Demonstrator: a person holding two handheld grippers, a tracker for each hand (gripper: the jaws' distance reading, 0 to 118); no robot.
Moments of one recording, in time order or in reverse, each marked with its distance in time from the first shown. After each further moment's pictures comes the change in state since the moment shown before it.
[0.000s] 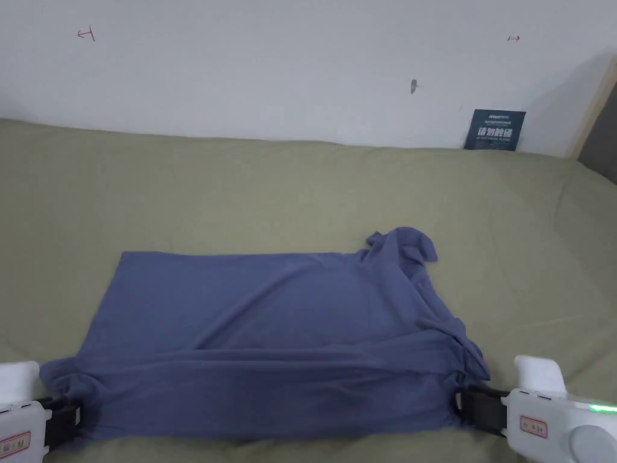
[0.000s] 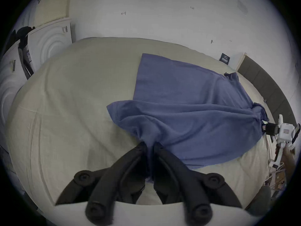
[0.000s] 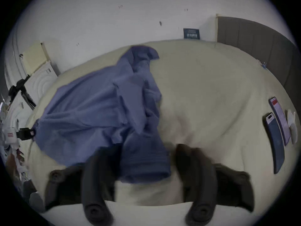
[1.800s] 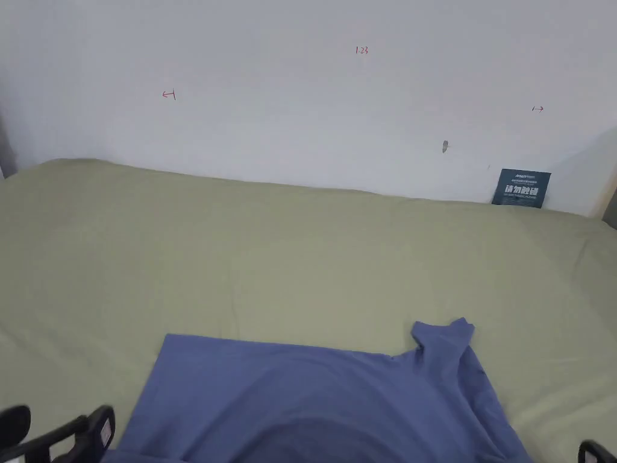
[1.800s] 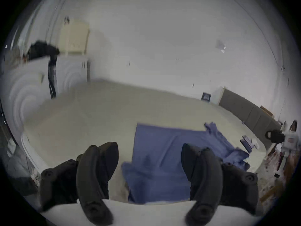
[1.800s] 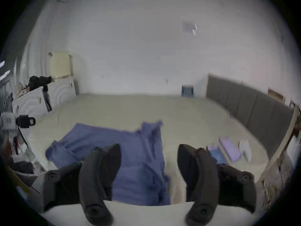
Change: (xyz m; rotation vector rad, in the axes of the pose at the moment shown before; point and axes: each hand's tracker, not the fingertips) left arm 0.032 -0.083 0.251 0.494 -0.011 -0.002; right arm -0.060 -0.079 0.304 0.573 -0.010 0.217
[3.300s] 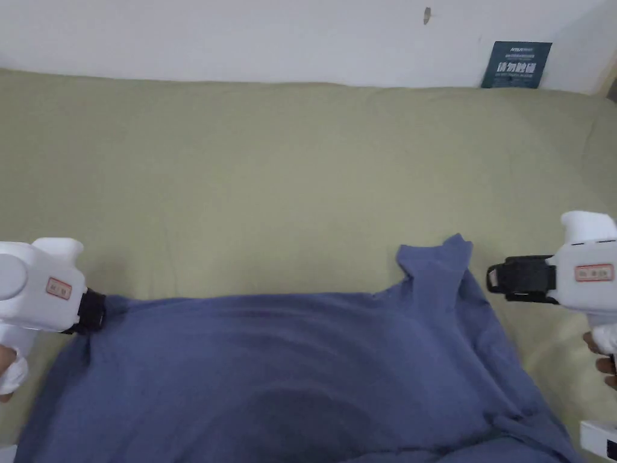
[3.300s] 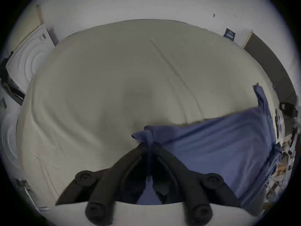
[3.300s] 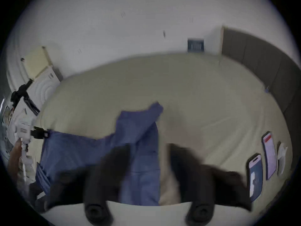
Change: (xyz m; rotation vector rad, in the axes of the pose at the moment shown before) left arm -0.004 0.027 -0.366 -0.748 0.010 -0.139; right arm 0.088 -0.005 -0.359 -0.669 0.059 -0.215
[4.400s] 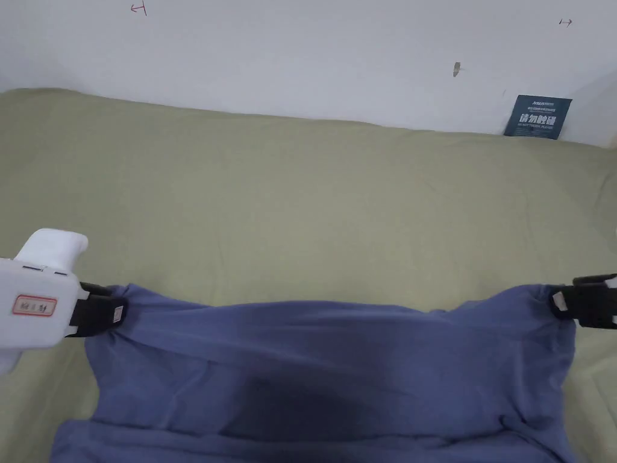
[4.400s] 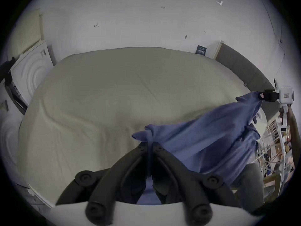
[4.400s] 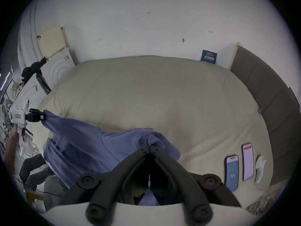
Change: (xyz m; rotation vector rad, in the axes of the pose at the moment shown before) left arm -0.029 -0.097 0.146 0.220 -0.138 -0.087; right arm -0.046 -0.051 0.156 0.107 0.032 0.199
